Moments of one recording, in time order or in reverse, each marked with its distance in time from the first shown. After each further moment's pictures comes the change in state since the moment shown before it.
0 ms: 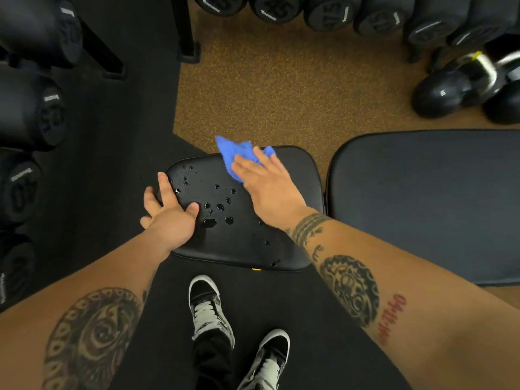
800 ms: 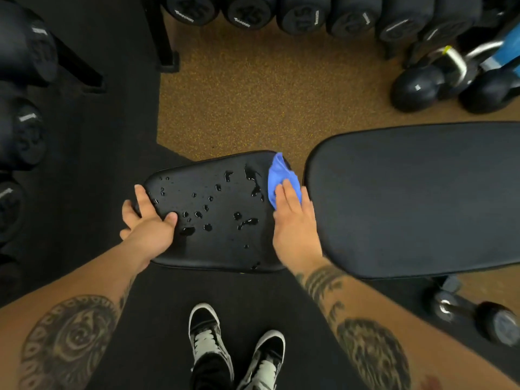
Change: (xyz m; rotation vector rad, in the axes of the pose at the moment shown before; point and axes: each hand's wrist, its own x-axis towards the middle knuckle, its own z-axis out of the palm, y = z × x) left_hand -0.001 0.007 0.002 0.061 0.020 -0.052; right_hand -0.099 0.019 0.017 -0.058 -0.078 0.547
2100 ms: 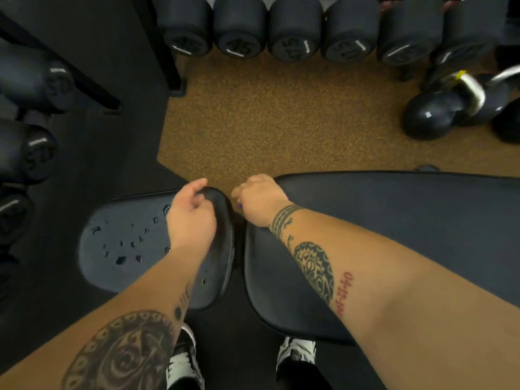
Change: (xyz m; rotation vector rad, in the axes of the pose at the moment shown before) left_hand -0.123 0.223 0.085 -0.676 0.284 0.231; right_hand 0.156 0.101 -0.089 -0.127 -0.214 -0.567
